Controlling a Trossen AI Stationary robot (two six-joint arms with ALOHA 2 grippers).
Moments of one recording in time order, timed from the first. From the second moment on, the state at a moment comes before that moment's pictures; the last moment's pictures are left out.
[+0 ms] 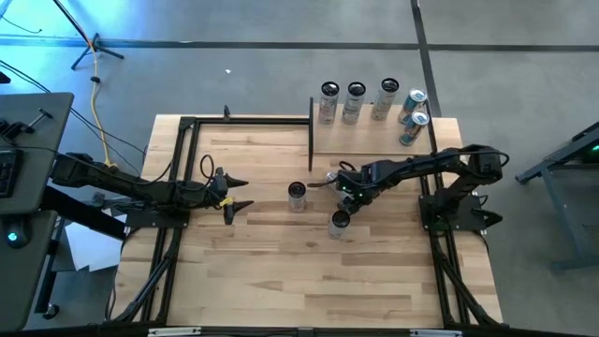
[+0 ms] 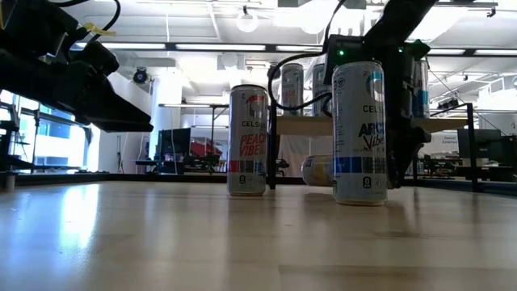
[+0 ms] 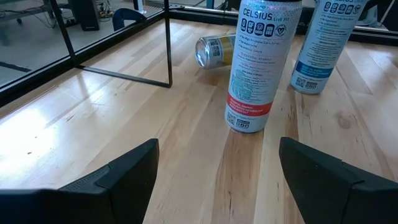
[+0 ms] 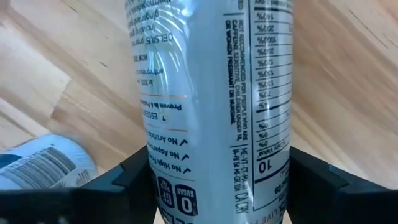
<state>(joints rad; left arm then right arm) -0.12 0.75 0.01 0.42 -0.40 -0.17 -0.11 1.61 0.90 -0.70 -0.04 0.81</state>
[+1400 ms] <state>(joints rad) -0.12 0.75 0.01 0.41 -0.40 -0.17 0.12 1.56 1.16 -1.57 -1.02 1.01</state>
